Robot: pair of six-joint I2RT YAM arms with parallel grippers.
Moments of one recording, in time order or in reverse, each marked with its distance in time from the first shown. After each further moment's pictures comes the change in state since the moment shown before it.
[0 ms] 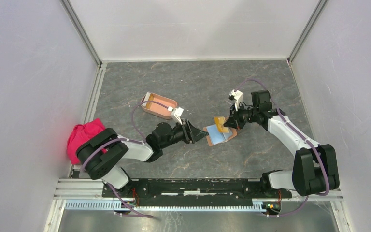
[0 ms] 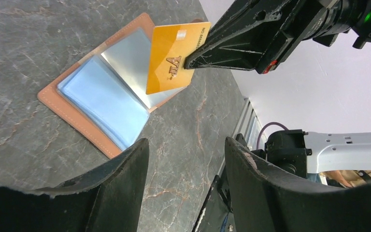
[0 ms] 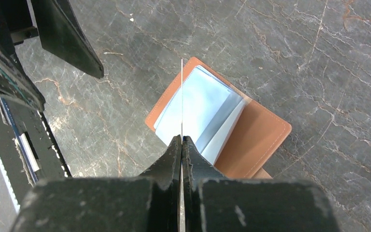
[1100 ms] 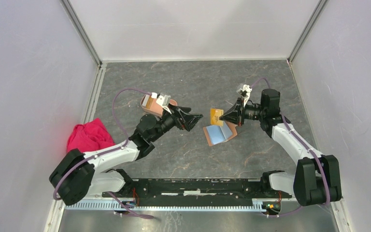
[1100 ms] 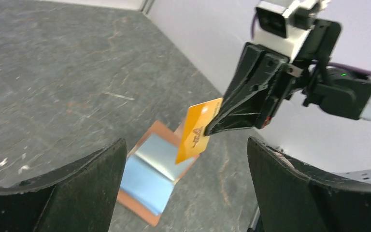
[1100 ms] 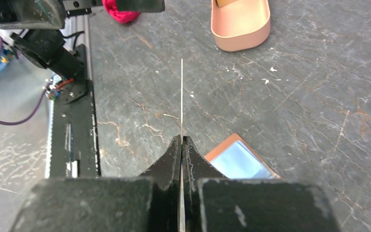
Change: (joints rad) left arm 0.072 -0.332 0.090 -0.182 -0.100 0.290; right arm -0.061 -0.094 -0.117 0.477 -0.367 0.295
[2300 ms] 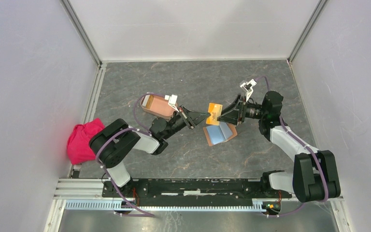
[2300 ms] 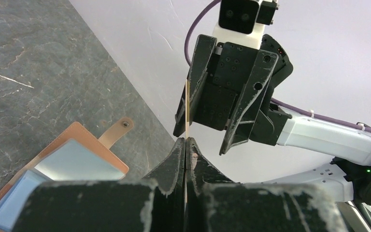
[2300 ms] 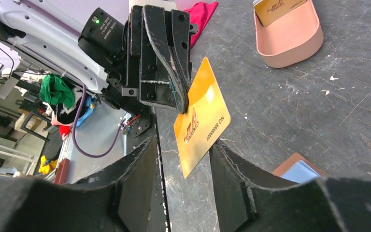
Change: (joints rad) left arm -0.009 0.506 0.033 0.643 0.127 -0.438; right arm 0.000 0.031 -0.085 0.456 -0.079 0.592
